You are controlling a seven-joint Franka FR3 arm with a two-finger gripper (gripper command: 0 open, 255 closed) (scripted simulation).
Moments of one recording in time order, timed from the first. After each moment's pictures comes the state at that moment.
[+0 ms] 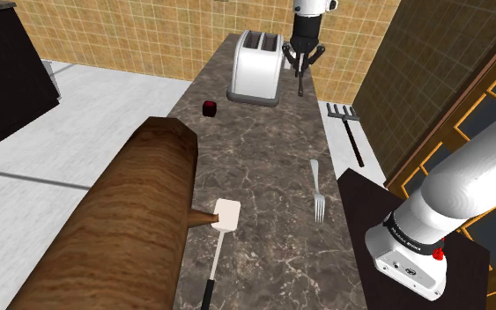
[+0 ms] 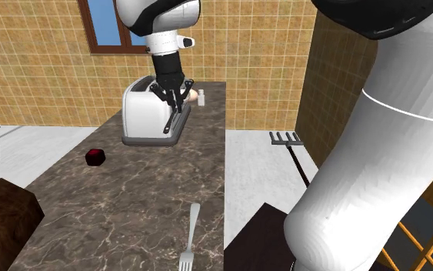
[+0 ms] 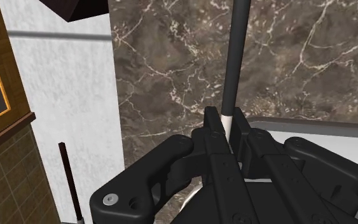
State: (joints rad) arm -0.26 -0.11 0.15 -1.94 -0.08 1.76 0.83
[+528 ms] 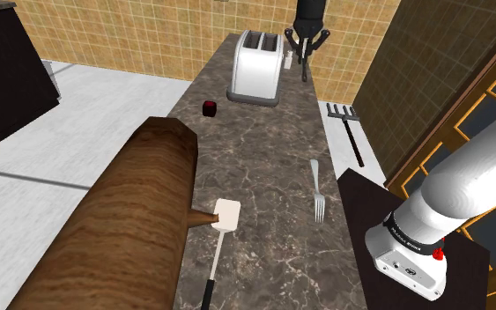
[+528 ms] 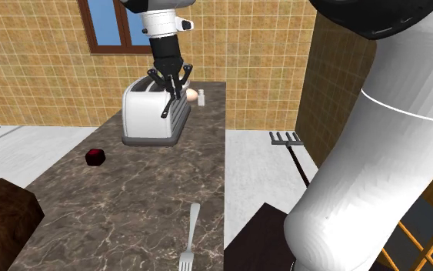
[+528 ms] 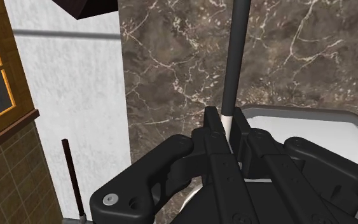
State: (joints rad) arm -0.26 -0.11 0.15 -1.82 -0.08 1.65 0.82
